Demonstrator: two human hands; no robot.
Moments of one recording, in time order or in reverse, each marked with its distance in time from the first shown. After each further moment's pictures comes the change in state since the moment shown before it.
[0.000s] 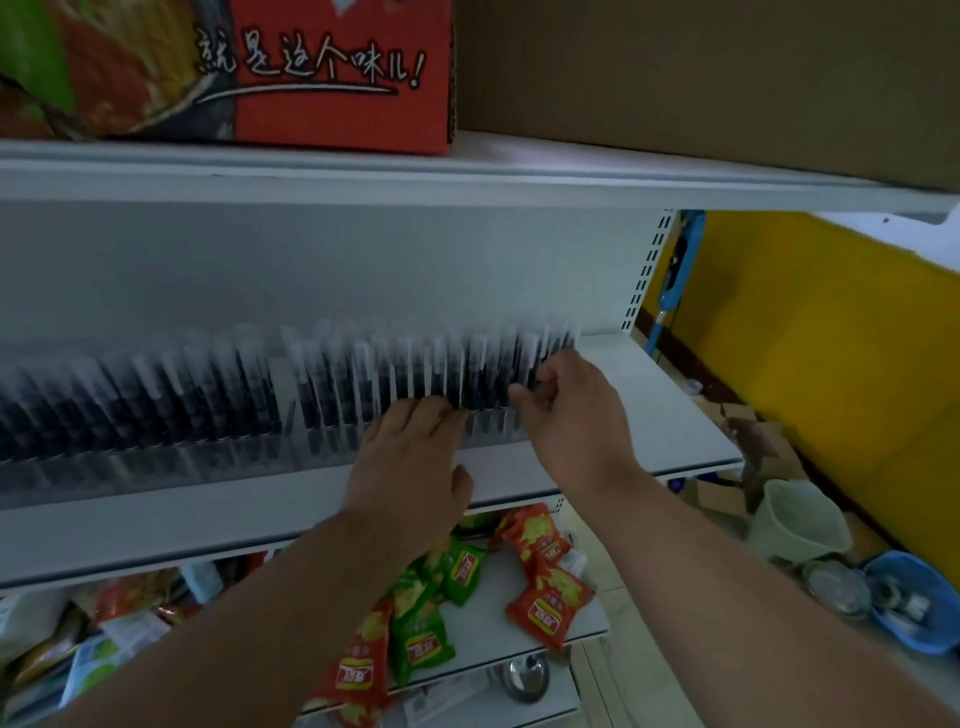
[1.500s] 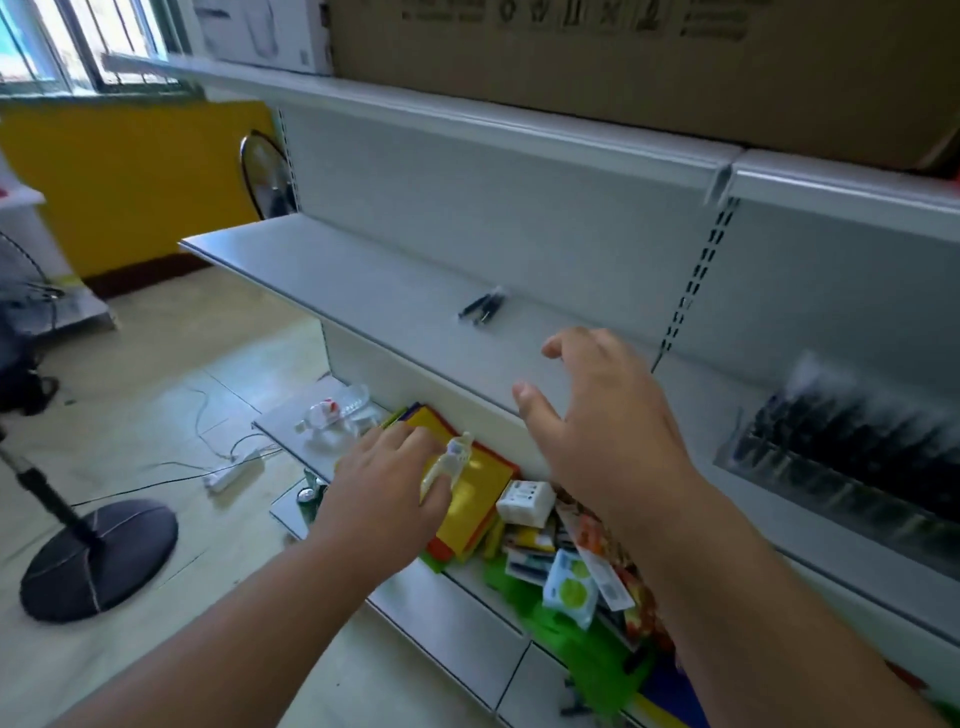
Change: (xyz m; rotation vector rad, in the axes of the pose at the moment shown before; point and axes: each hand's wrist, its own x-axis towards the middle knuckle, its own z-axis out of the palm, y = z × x) left_hand -0.445 -0.389 -0.217 0.089 0.216 -0.860; right_hand -0.207 -0.540 0.223 0.121 -0.474 -0.698
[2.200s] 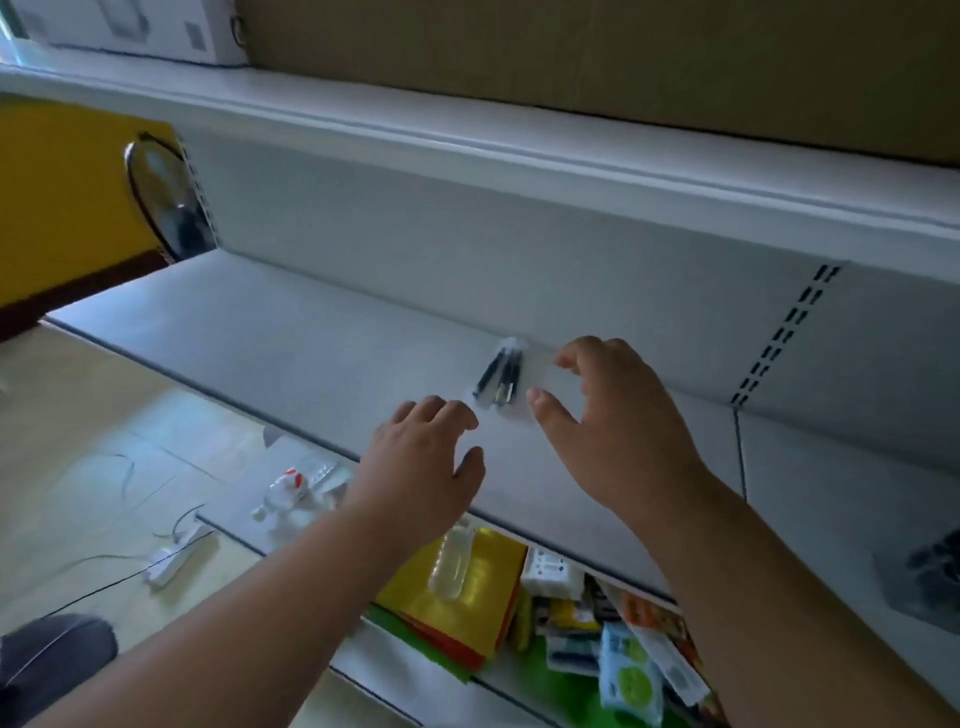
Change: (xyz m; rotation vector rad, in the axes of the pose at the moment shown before) left_hand 0.223 -0.085 0.027 -0.094 -0.068 0.174; right_hand 0.183 0.005 0.101 -0.003 0.024 0.157
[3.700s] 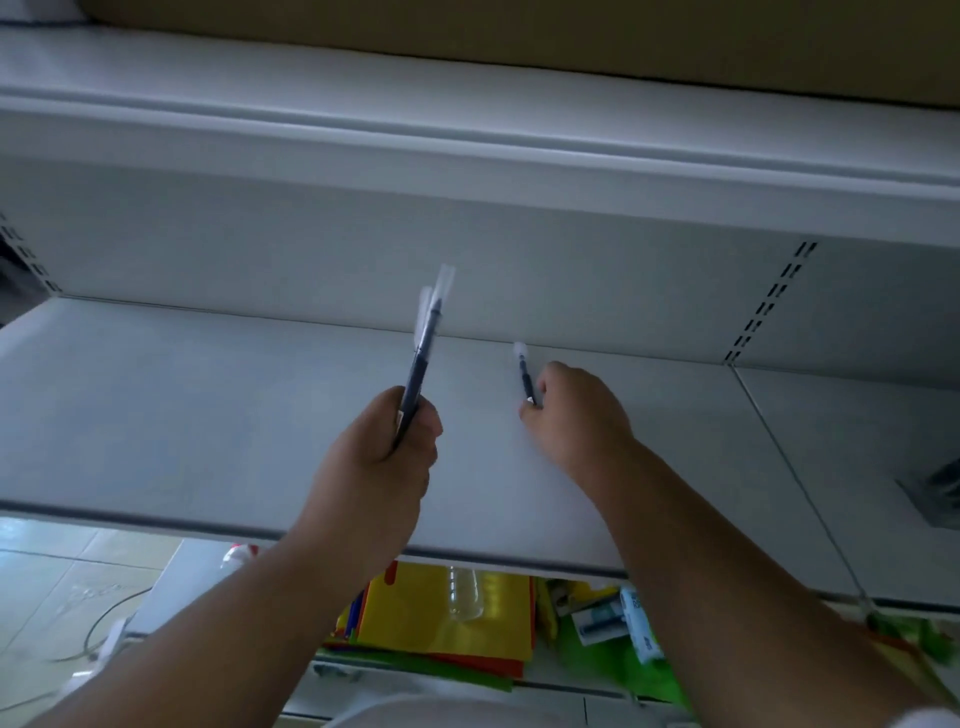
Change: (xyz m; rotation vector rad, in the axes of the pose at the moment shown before) left_hand 0.066 -0.085 -0.044 -1.021 -0.260 -0.166; right_hand 0.089 0.004 0.121 -0.195 -0.038 0.495
